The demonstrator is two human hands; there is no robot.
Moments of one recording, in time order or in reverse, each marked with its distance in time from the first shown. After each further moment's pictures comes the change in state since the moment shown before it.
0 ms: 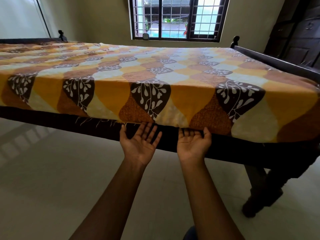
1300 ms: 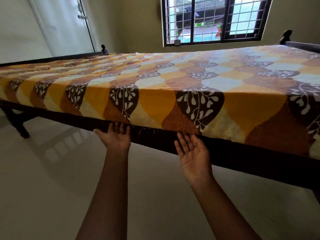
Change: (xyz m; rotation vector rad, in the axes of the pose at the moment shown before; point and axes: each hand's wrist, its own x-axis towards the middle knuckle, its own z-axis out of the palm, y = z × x) left_hand 0.048 0.151 -0.058 -0.042 0.223 0.521; right_hand 0.000 0.090 -0.002 -0.259 -0.184 0.328
